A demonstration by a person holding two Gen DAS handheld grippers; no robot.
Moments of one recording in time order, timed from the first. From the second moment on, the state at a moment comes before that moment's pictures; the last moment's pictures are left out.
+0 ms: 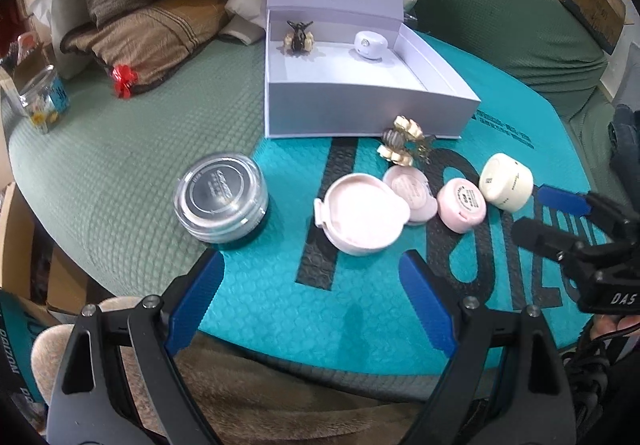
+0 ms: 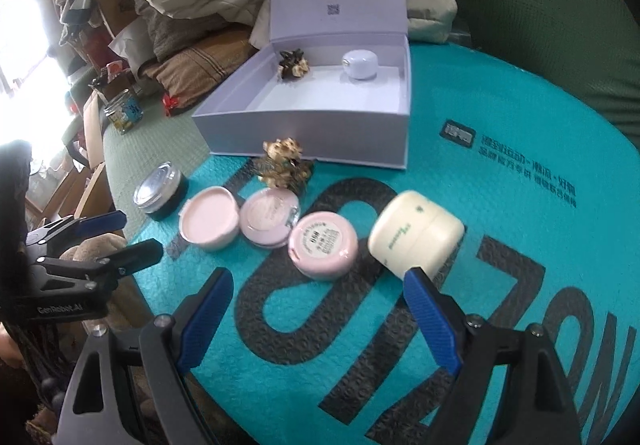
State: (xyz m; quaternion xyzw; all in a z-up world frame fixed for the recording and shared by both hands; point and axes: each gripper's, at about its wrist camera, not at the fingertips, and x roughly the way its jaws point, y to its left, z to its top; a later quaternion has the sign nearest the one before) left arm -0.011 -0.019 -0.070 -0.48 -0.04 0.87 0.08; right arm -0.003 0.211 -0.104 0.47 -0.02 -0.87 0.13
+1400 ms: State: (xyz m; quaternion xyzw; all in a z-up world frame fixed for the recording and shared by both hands) left arm -0.061 0.023 -0.104 -0.51 -0.01 0.85 0.14; right arm -0.039 0.235 -0.128 0.46 0.02 -0.88 0.09
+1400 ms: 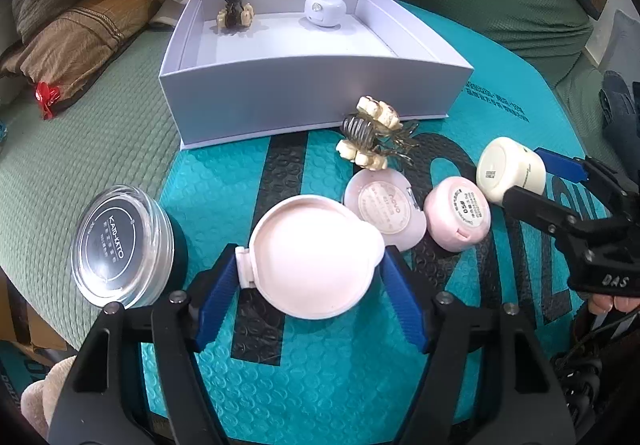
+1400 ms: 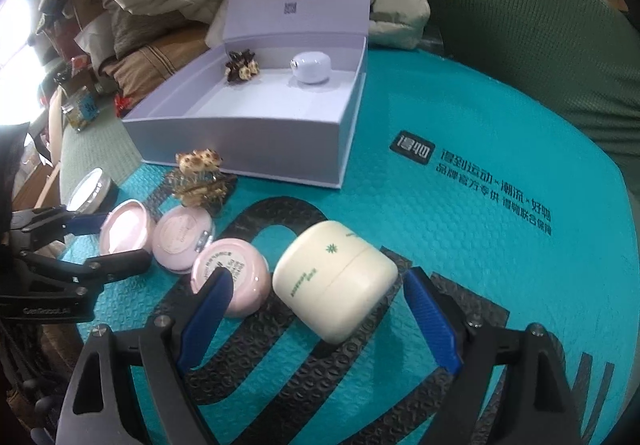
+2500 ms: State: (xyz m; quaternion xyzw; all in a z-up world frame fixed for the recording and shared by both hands) left arm -0.052 0.007 -0.103 -0.52 -0.02 0.84 0.14; right arm -0.025 0.220 -0.134 0.49 0.04 -0.85 0.15
